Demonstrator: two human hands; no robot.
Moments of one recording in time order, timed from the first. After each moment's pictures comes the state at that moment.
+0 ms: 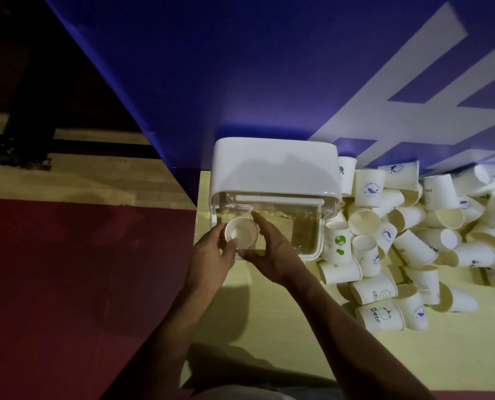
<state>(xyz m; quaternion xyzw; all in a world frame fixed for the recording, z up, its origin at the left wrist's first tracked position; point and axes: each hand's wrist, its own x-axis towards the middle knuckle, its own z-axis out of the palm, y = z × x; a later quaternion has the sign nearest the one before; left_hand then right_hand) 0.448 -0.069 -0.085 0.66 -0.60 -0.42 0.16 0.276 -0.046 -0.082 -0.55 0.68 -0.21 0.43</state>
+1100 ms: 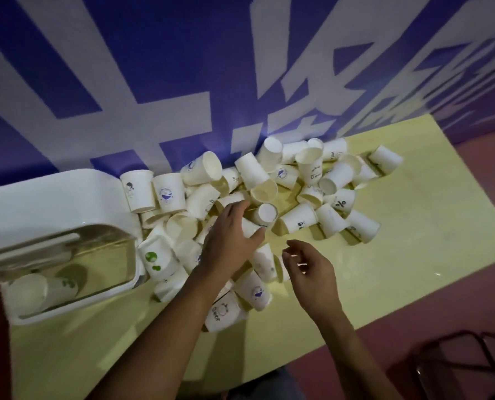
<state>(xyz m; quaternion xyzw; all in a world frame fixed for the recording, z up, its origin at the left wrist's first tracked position) 0.033 0.013 -0.033 0.44 -0.81 -0.37 0.09 -0.076 0.173 -0.030 -0.26 0.84 -0.39 0.29</state>
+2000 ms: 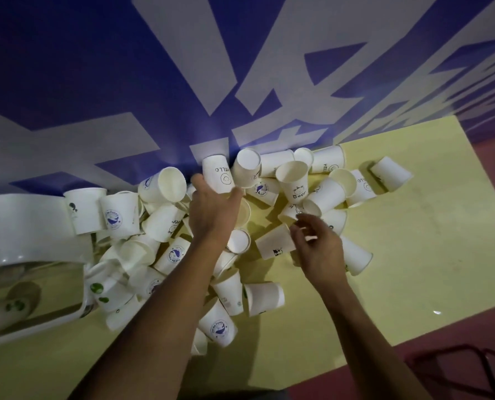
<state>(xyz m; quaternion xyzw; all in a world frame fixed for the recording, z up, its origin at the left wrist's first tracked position) -0.109 -0.057 -0.068 0.69 -0.61 -0.38 0.11 -0.233 0.111 -0.058 -0.28 0.85 -0.37 0.26</state>
